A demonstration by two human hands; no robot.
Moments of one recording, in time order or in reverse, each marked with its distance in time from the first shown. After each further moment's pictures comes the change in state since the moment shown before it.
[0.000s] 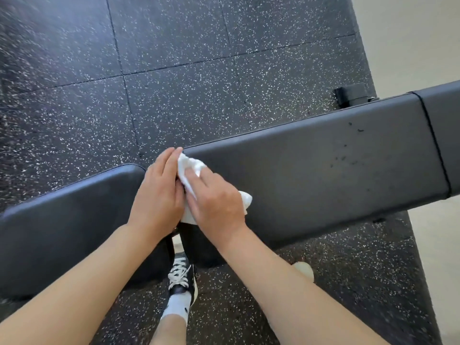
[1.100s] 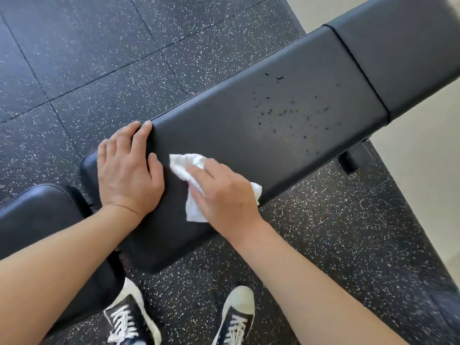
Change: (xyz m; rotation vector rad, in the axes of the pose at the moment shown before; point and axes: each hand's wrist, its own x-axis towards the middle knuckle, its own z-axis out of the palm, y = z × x) left_hand 0.040 0.064 0.063 0.301 0.258 0.265; right_hand -0.073 0.100 -0.056 -0.051 0.136 0.161
